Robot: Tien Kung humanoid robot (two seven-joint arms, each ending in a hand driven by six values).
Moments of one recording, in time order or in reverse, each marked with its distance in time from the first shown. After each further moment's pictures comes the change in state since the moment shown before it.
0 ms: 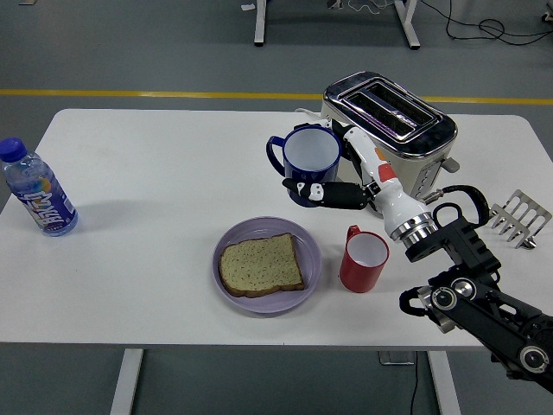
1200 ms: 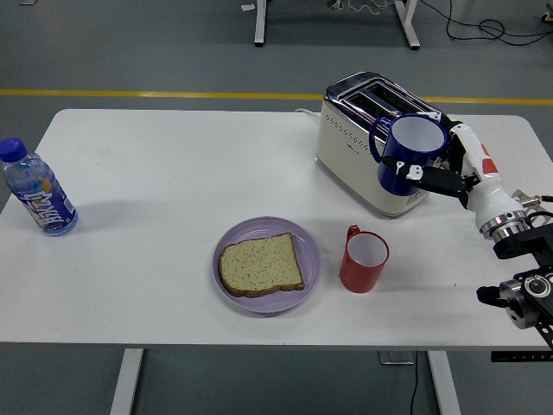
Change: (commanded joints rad) left arm -0.001 0.001 0.004 0.000 -0.005 0.000 -0.003; right arm -0.202 -0.151 0.310 0.022 0.022 0.047 -0.036
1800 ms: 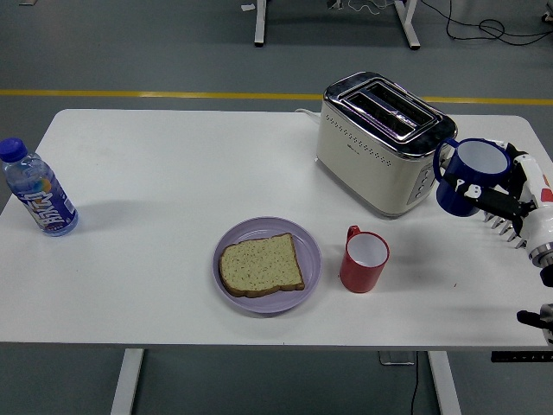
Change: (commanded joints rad) left arm 0.005 -0.002 -0.019 0.001 0.033 -0.001 0.012; right arm -0.177 0.004 0.167 -0.049 0.006 -0.011 0.019
